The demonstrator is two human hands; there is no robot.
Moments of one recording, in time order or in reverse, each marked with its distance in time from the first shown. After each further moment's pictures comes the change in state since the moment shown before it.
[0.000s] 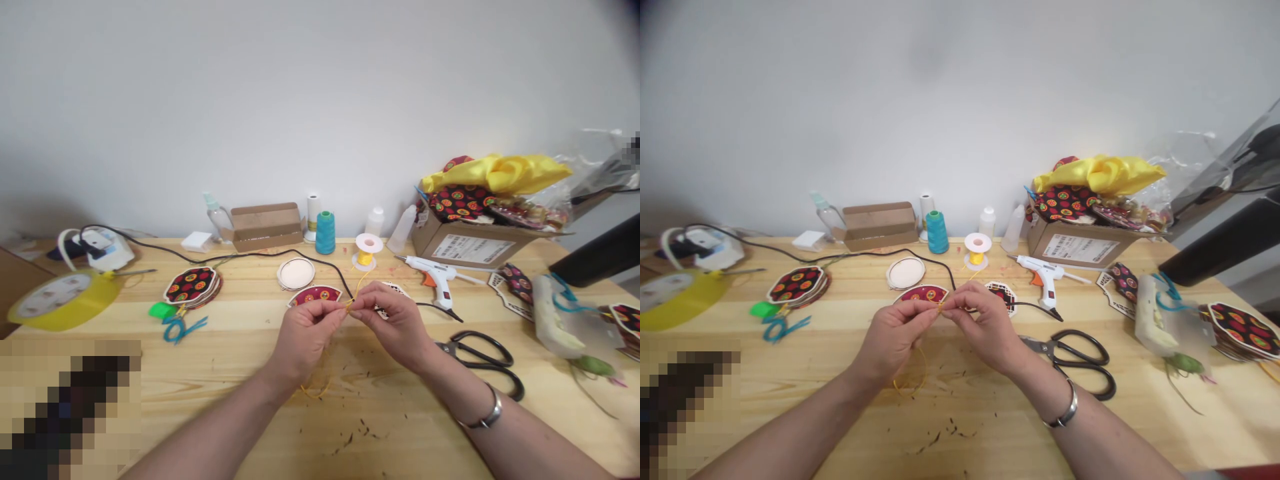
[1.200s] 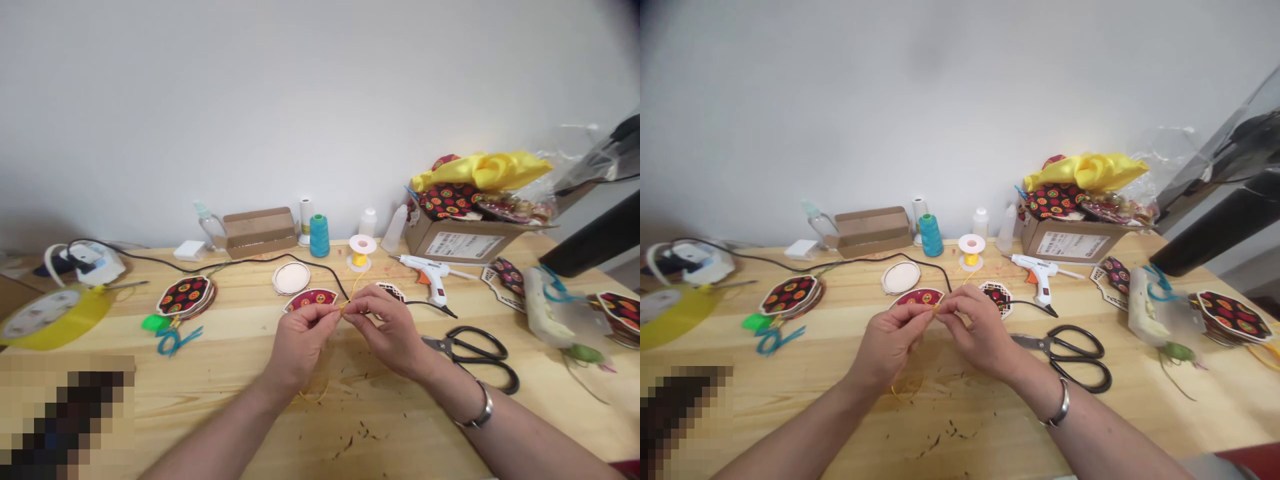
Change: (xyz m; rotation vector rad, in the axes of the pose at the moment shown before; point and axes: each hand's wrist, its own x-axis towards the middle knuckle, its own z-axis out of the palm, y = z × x) left_hand 0.001 -0.005 -0.001 -0.020 0.031 0.002; right_hand -0.003 -0.002 0.004 -0.116 0.040 -0.127
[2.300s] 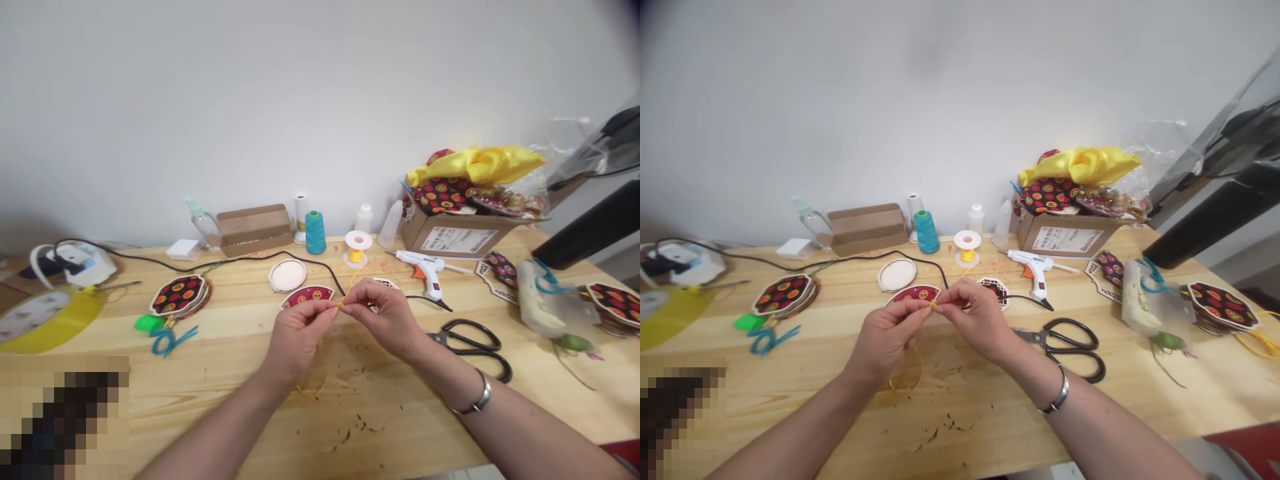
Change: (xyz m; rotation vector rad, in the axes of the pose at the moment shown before) left_hand 0.000 0.004 0.001 -0.033 -0.021 -0.003; right_hand 0.006 0.004 -0.002 0.115 -0.002 0.201
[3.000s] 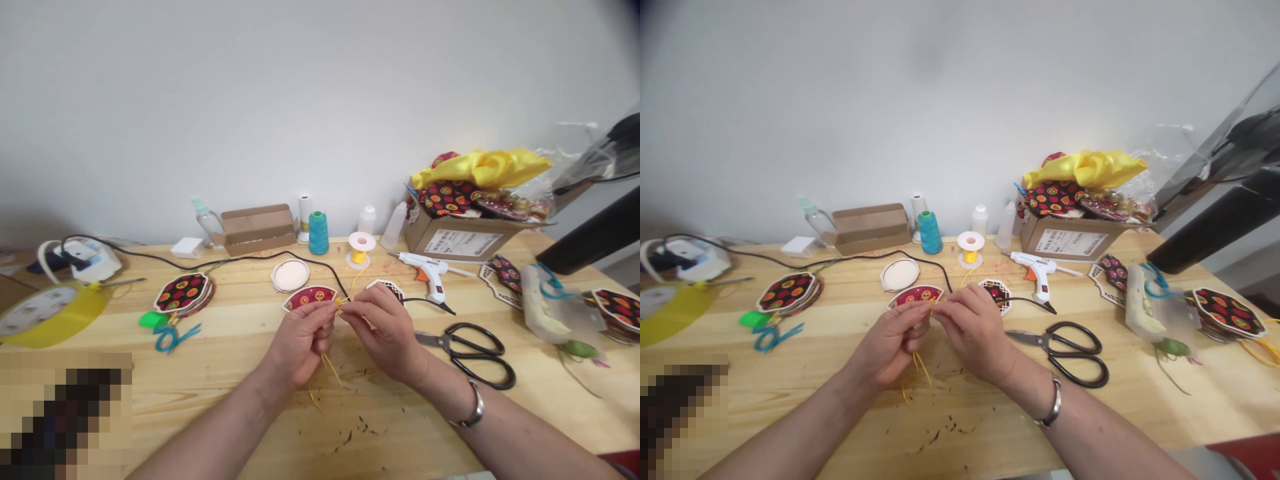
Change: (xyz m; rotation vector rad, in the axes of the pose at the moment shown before) left_hand 0.005 0.003 0.001 -0.438 -0.101 -0.290; right_hand -0.013 0.002 0.008 -0.381 0.107 -0.420
